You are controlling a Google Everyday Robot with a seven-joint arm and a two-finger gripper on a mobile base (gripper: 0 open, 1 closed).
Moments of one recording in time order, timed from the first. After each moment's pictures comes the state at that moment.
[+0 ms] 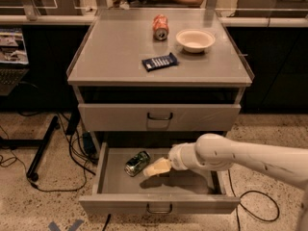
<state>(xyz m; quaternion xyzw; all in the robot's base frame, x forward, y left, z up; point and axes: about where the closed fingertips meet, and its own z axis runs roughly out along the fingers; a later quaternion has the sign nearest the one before) 0.570 -0.036 0.505 -0.34 0.85 0.25 0.30</state>
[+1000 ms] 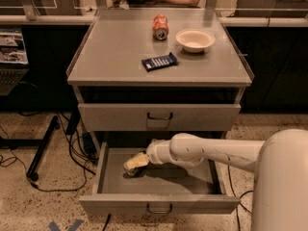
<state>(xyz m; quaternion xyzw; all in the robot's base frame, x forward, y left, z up) 0.625 0.045 0.461 -0.35 0.83 0.26 0.34</state>
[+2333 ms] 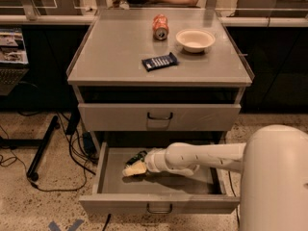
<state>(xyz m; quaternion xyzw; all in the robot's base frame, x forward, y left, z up) 0.614 0.049 0.417 -0.32 0.86 0.25 0.32</state>
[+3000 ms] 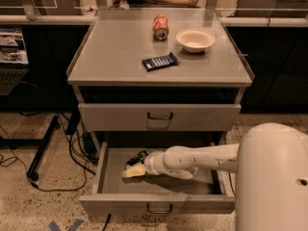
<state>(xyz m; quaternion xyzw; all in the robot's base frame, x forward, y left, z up) 0.610 0.049 0.401 -0.30 0.87 0.24 0.32</state>
